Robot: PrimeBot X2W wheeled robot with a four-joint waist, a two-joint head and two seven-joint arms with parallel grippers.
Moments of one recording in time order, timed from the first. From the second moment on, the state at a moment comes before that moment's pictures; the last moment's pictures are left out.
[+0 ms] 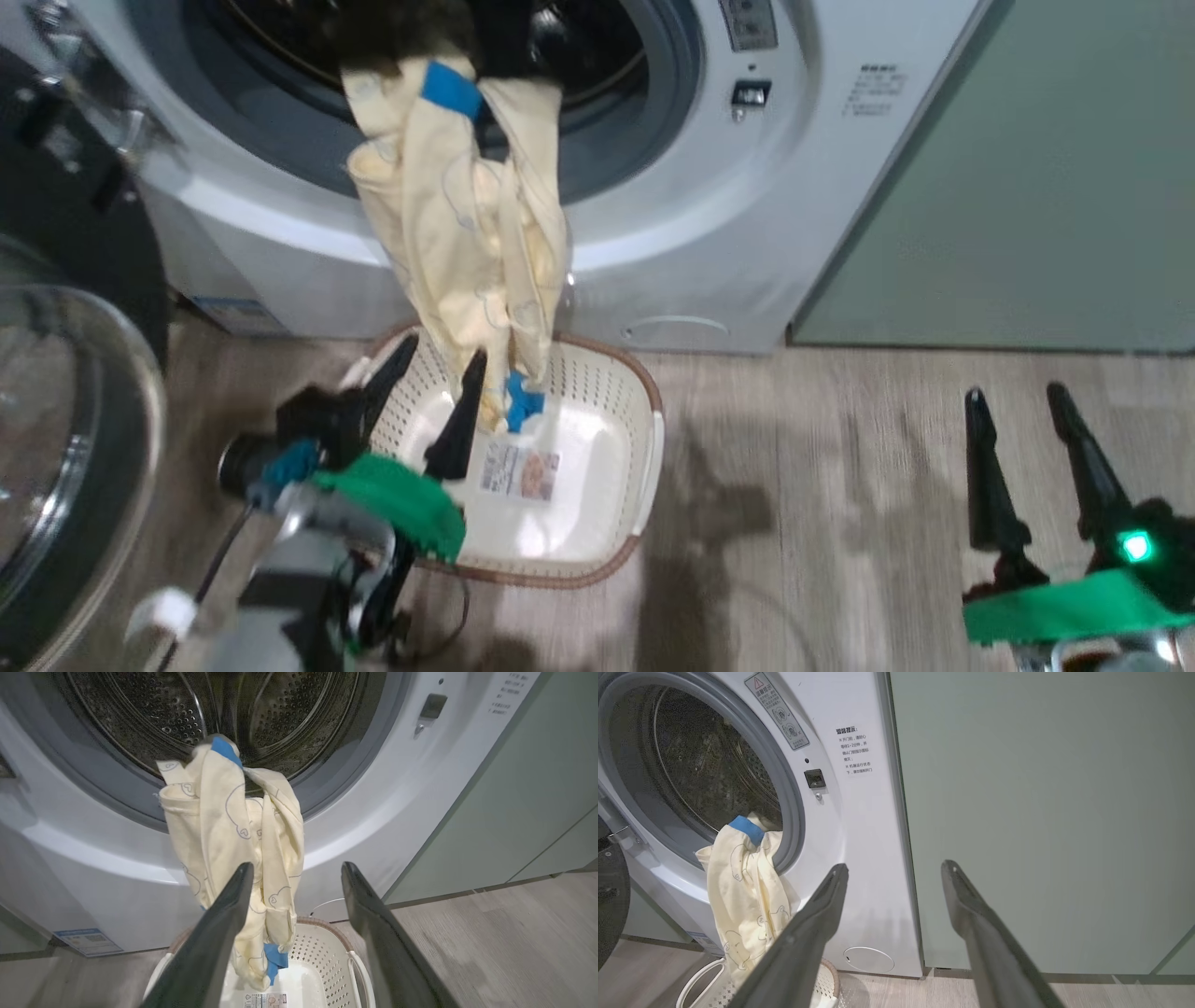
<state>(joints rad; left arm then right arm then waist) -0.16 0.11 -0.13 0.12 -0.22 0.05 -0.11 0.04 -0.04 0.08 -0.05 0.18 0.13 -0.25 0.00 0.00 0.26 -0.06</state>
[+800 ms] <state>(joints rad) -0.78 0.16 -0.10 0.81 -0.24 0.02 -0.18 -0.11 -0.04 0.10 -0.08 0.25 0.13 -0.25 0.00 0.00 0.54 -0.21</state>
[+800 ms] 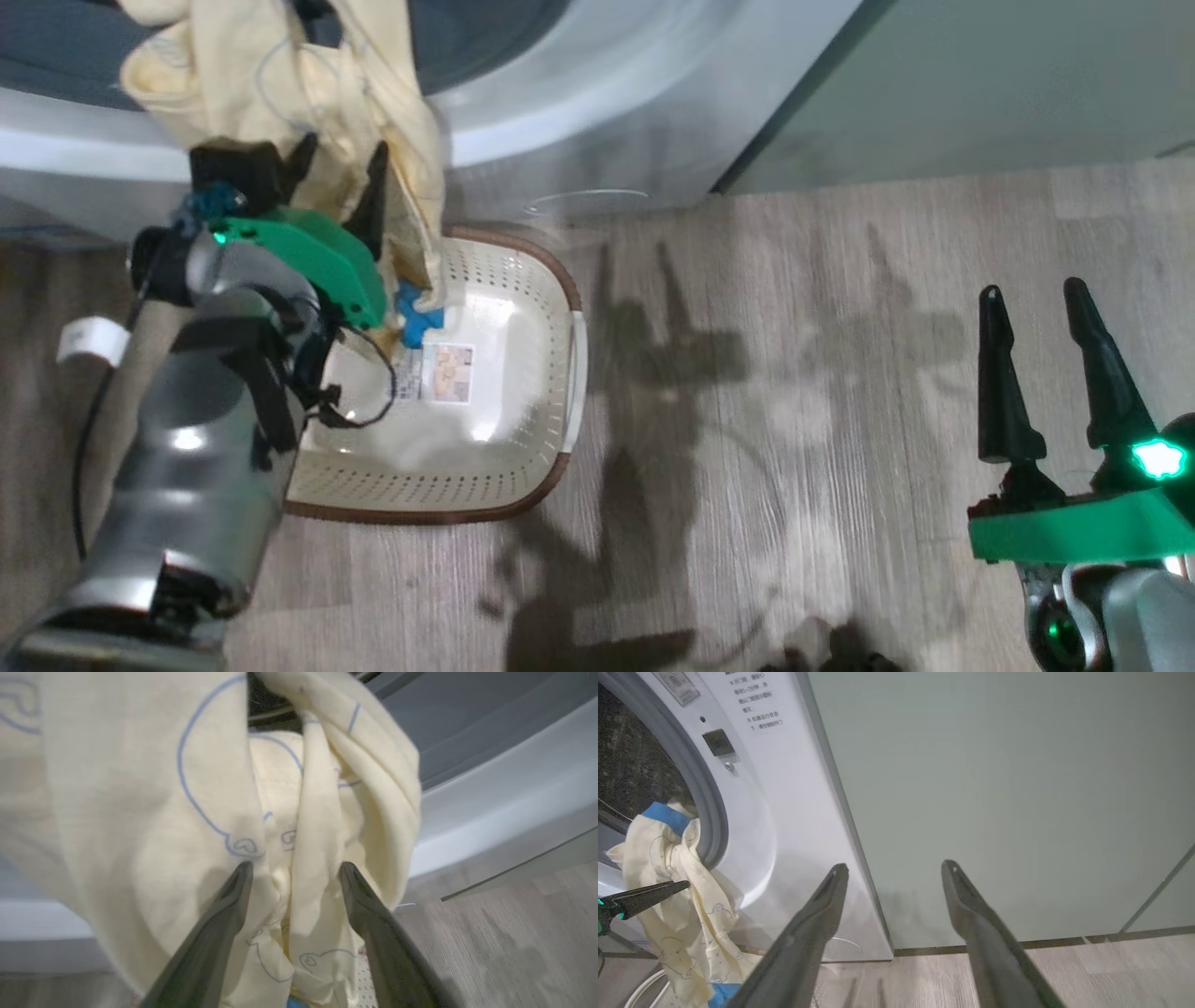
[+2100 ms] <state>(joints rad) -0.62 0.10 -0.09 0.46 -0.21 0.03 -0.25 -0.13 -0.04 0.07 -0.08 0.23 0.13 -0.25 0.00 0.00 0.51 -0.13</state>
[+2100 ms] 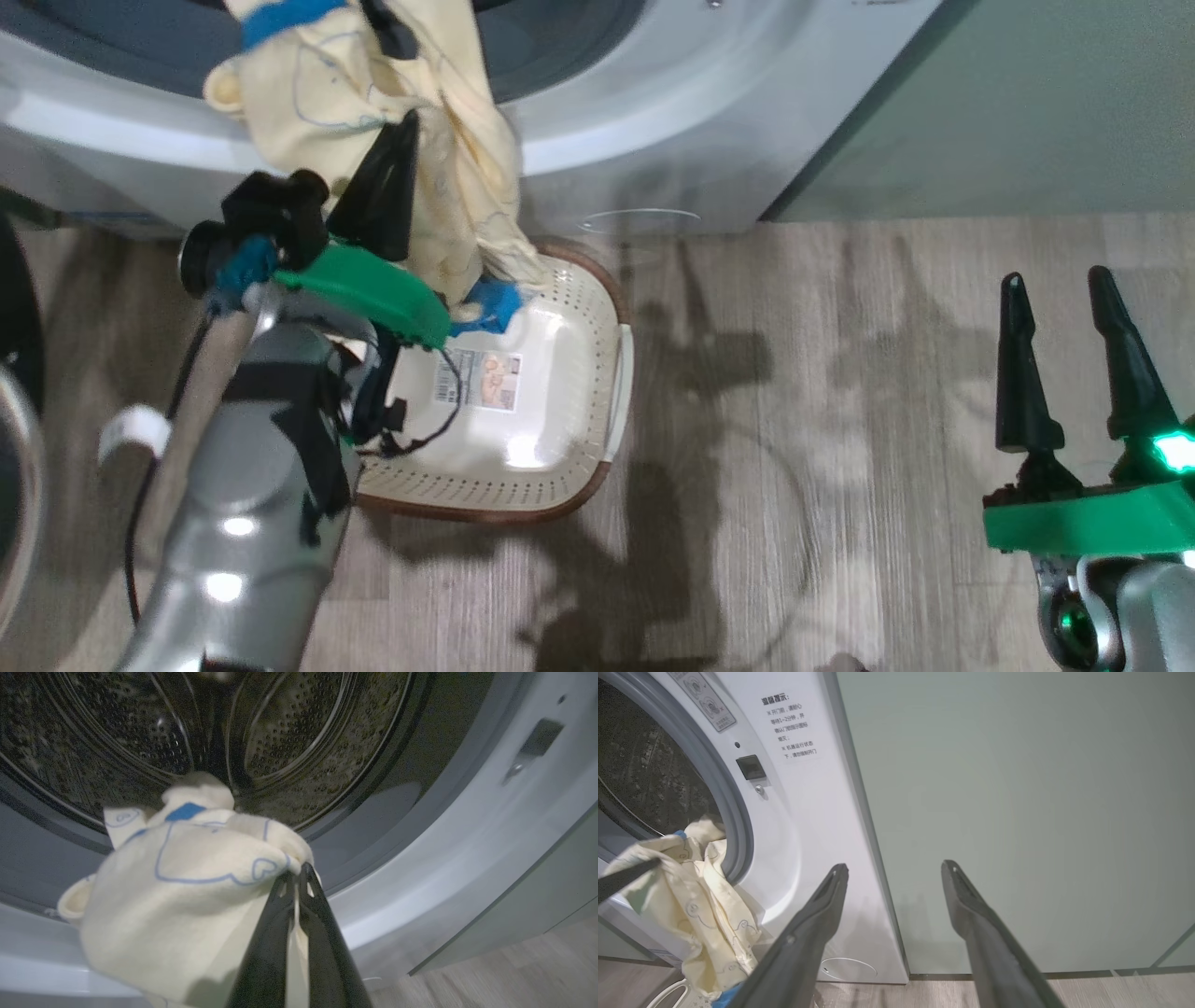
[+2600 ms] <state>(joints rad) -0.33 0.07 -0.09 -0.09 -0.15 0.07 -0.26 -0.11 -0.04 0.06 -0.09 0.20 0.13 -0.25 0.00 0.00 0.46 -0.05</state>
